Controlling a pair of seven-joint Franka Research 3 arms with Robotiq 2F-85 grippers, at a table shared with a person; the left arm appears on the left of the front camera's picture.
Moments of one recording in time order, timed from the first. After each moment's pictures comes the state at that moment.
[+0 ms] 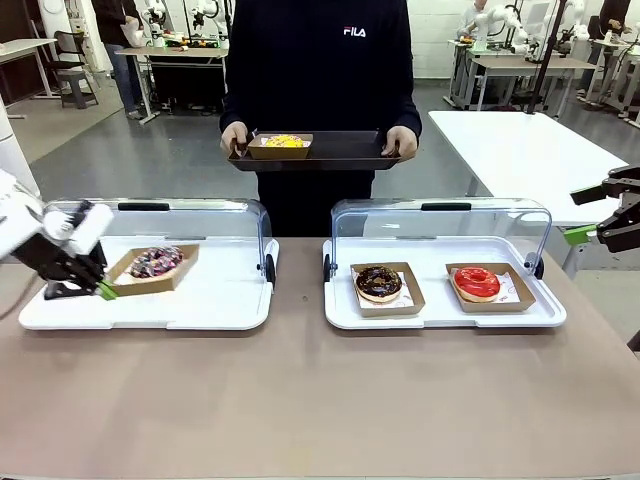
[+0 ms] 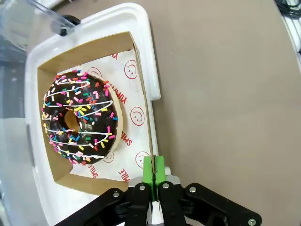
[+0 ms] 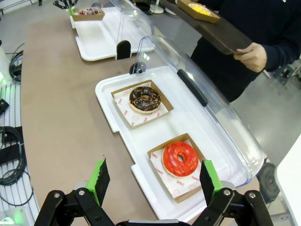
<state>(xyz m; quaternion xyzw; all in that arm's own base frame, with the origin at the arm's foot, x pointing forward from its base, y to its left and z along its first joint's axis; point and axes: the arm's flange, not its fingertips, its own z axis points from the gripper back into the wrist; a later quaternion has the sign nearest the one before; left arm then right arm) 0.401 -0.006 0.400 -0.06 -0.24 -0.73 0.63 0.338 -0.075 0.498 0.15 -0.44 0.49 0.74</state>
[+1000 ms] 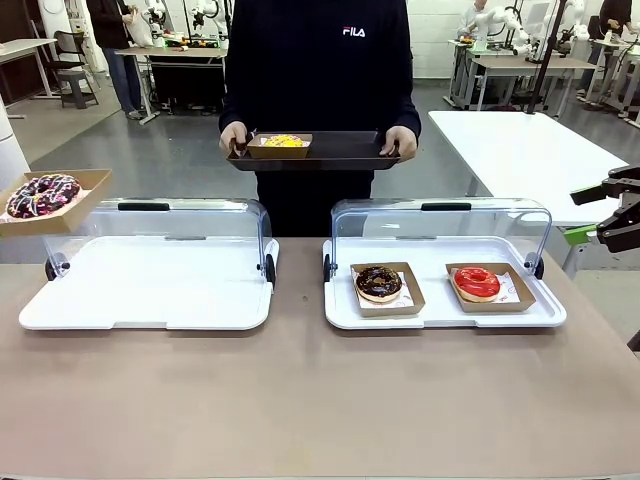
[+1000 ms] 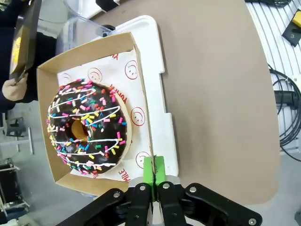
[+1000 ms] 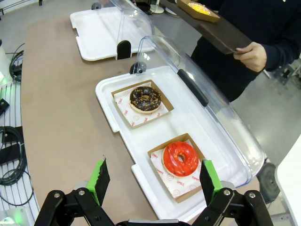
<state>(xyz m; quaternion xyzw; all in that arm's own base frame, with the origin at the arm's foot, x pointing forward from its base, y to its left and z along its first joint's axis) 0.308 0.064 0.539 0.03 -0.29 -0.73 0.62 0.338 -0.075 0.498 0.15 -0.44 0.49 0.74</state>
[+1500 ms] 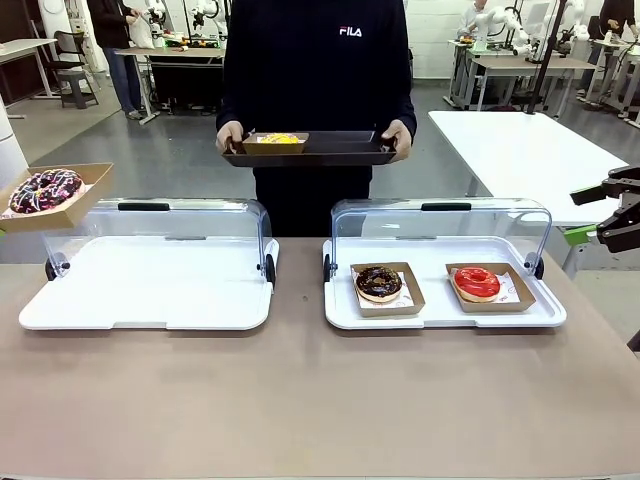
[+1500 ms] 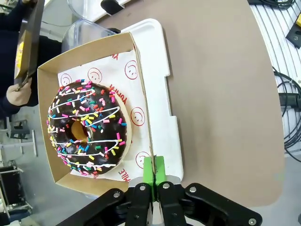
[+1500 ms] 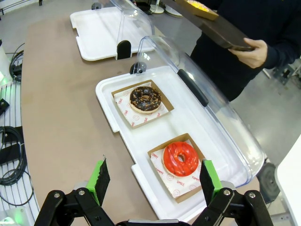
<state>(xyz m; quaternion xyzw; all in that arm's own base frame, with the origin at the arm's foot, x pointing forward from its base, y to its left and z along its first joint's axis) 0.311 0.064 0.539 0.03 -0.30 -0.73 0.61 0.338 -0.075 0.498 0.15 -0.44 0.49 0.74</state>
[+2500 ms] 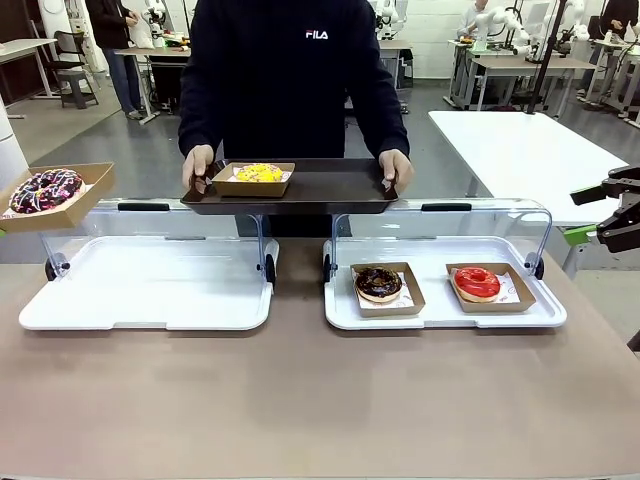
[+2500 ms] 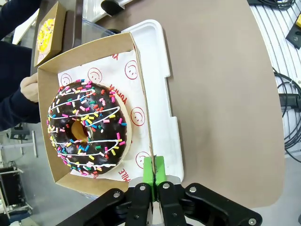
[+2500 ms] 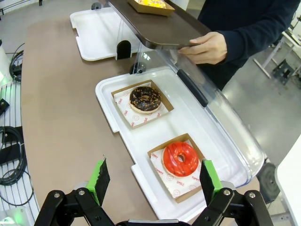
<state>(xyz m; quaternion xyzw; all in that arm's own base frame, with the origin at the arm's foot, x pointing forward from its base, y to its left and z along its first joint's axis) 0.311 0.064 0.539 0.03 -0.30 -0.73 0.61 0.338 -0.075 0.498 0.15 -0.44 0.49 0.74</state>
